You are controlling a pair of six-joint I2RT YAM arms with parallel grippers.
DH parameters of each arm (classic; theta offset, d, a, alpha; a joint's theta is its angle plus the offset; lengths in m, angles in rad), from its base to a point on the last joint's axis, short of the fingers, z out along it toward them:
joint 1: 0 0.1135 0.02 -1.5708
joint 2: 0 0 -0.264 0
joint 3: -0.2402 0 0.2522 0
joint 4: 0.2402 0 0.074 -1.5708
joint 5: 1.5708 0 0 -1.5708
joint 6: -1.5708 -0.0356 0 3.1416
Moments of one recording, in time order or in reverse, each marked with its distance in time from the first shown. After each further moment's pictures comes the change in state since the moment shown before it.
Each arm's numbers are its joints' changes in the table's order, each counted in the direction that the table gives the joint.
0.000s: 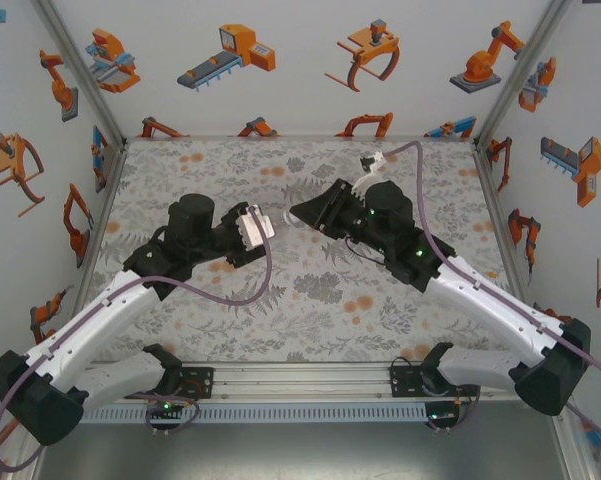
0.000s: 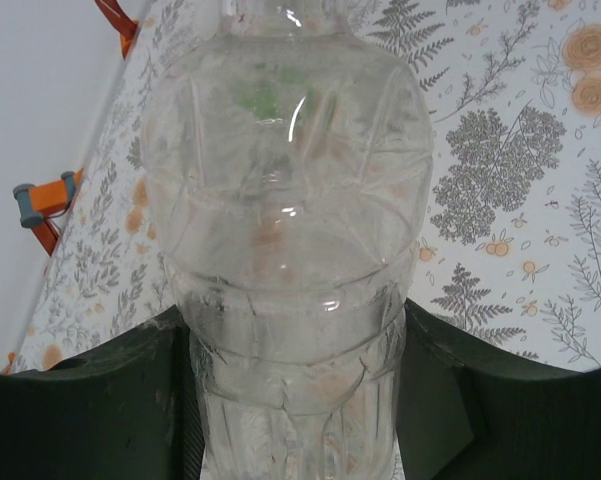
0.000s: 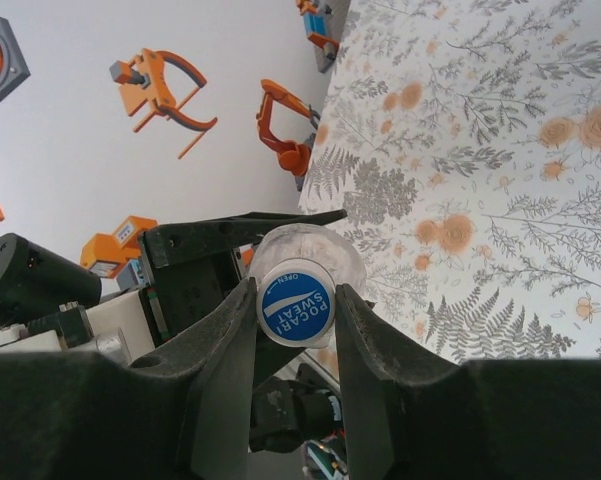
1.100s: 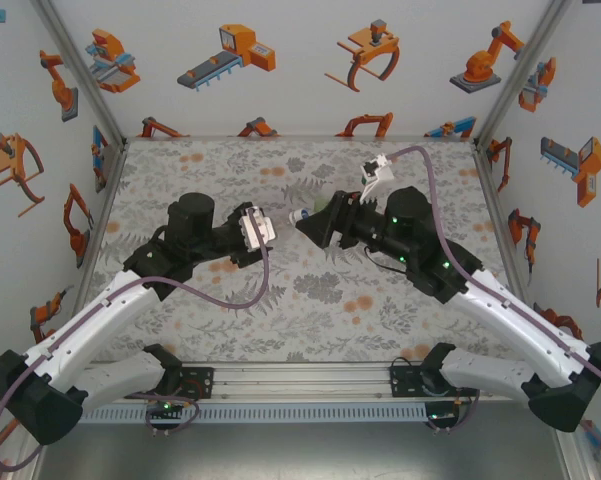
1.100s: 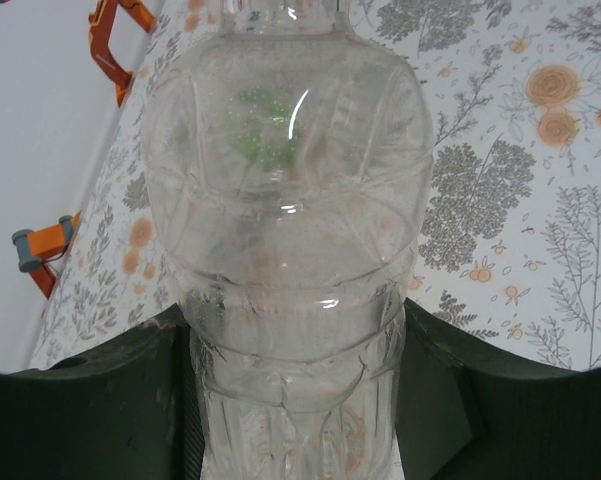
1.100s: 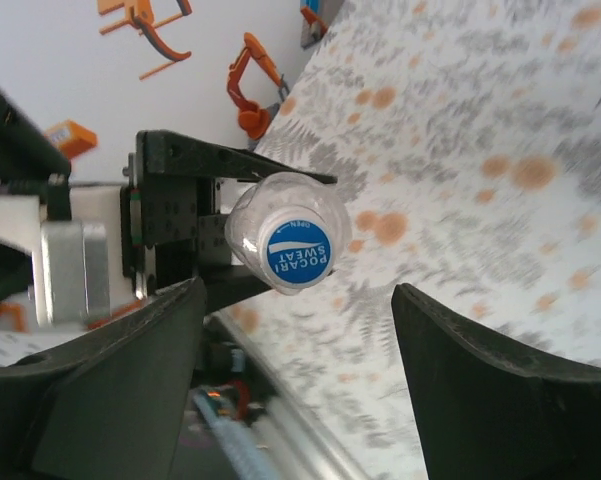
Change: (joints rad) left arm -0.012 -0.001 -0.010 -0.035 0.089 -0.002; right arm 0.014 -0.149 -0.024 0.130 -0.050 0.420
